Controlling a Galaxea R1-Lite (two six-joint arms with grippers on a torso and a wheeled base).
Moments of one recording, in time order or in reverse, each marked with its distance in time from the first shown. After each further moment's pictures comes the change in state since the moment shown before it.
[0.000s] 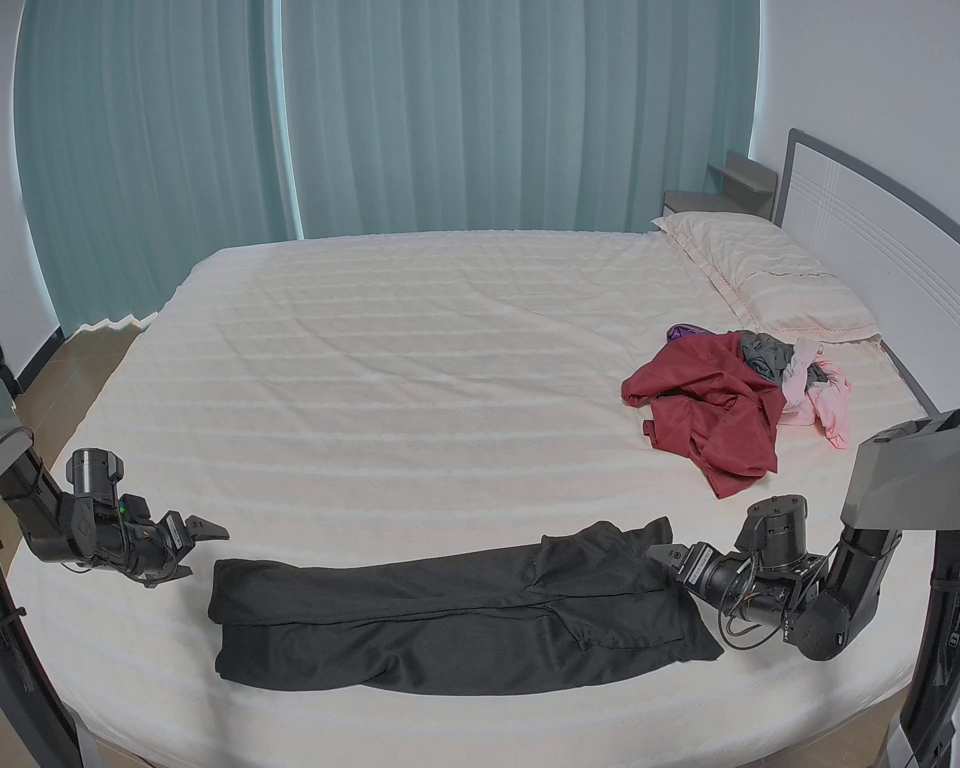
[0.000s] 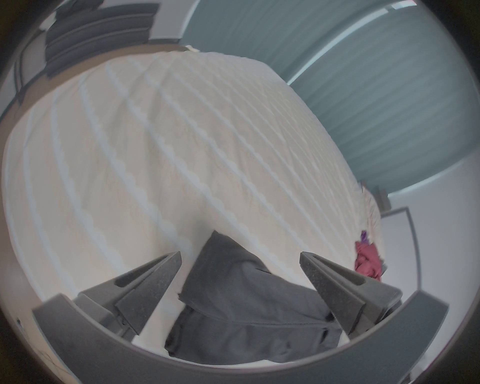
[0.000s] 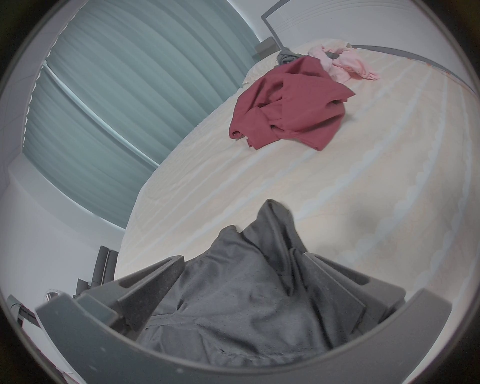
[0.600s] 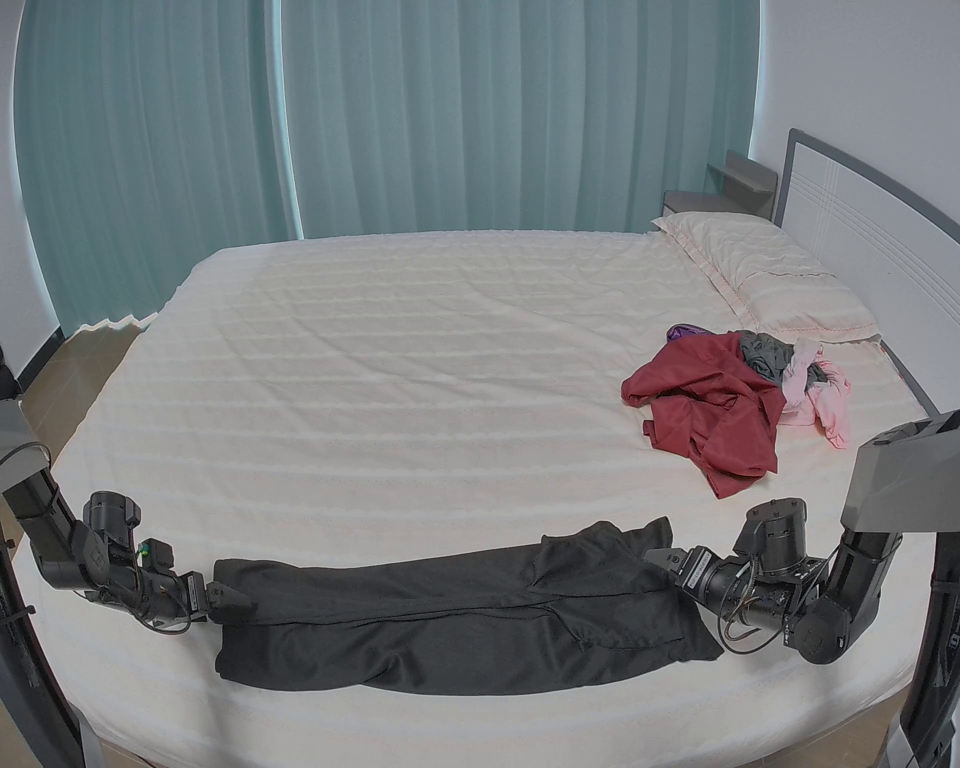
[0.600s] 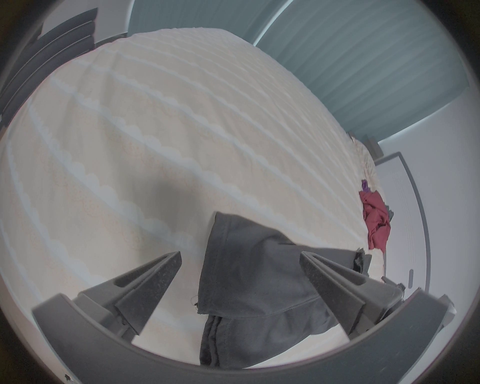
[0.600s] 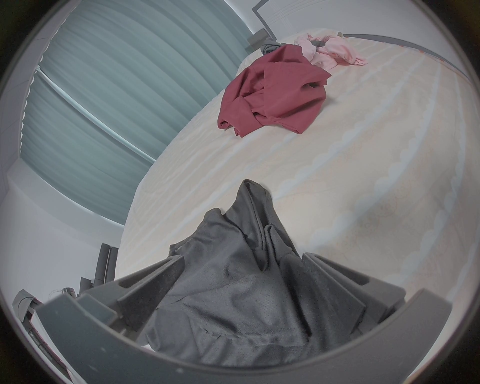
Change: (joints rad) left arm -0.012 0.065 0.104 0.047 -0.018 0.339; right arm 0.011 -0.004 0.014 -0.002 0.014 0.019
